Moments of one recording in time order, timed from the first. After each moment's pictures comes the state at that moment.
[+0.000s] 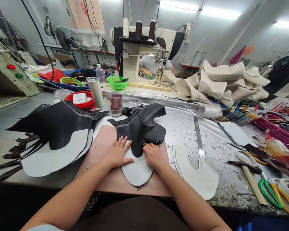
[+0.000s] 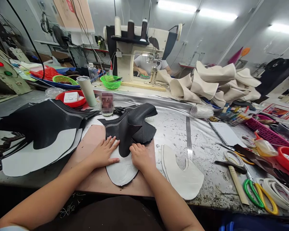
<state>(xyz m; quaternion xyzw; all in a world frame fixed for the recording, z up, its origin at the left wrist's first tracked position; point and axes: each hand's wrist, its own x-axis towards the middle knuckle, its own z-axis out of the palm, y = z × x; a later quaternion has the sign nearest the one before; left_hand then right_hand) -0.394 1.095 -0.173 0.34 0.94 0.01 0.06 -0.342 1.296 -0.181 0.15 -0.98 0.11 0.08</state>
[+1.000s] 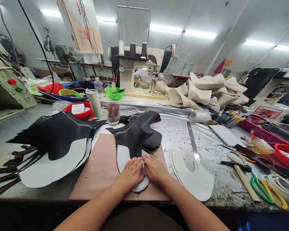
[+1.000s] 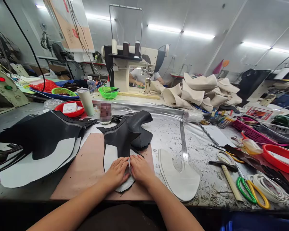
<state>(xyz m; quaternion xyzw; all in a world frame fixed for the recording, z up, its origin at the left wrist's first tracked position) -0.334 1.139 -0.205 0.41 0.89 0.14 -0.15 -0.312 1.302 -0.193 0.20 -0.96 0.12 0.12</state>
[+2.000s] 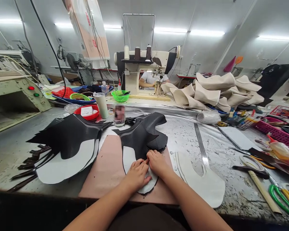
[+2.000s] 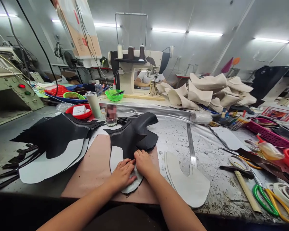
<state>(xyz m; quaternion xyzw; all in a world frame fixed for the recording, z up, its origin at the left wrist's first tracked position) -0.329 1.139 -0.188 0.40 0.91 0.13 -0.05 -0.343 1.288 -0.184 0.13 -0.98 0.10 0.10</state>
